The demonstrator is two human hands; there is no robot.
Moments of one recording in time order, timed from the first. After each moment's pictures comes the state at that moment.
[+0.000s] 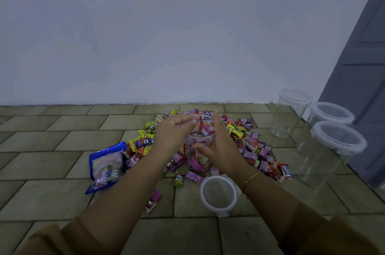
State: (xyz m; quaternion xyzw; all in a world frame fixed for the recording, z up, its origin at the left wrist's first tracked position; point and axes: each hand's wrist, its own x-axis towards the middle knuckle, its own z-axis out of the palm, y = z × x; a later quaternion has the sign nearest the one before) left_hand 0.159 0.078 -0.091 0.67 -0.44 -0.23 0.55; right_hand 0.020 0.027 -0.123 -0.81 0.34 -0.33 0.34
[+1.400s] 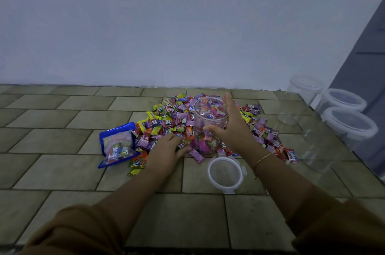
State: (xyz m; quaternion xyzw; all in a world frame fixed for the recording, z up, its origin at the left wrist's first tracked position) left_hand 0.198 0.117 -0.207 0.75 -0.60 -0.02 0.26; right_hand 0.019 0.025 -0.126 -0.80 0.35 -0.33 0.35
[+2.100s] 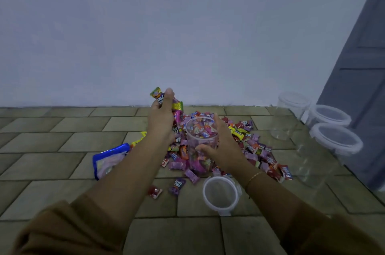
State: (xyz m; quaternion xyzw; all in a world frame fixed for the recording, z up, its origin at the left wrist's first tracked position) left_hand 0.178 0.060 -0.066 0.52 -0.22 -0.32 0.77; right_hand 0.020 0.029 -0.120 -0.81 0.35 -0.32 0.35
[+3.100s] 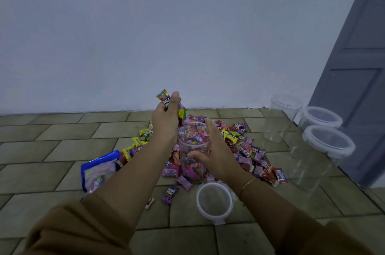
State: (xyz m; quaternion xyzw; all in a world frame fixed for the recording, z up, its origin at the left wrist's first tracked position) left_hand 0.167 0.026 -0.078 0.56 -0.28 -0.27 0.73; right_hand 0.019 0.026 -0.124 -0.82 0.34 -0.31 0.34
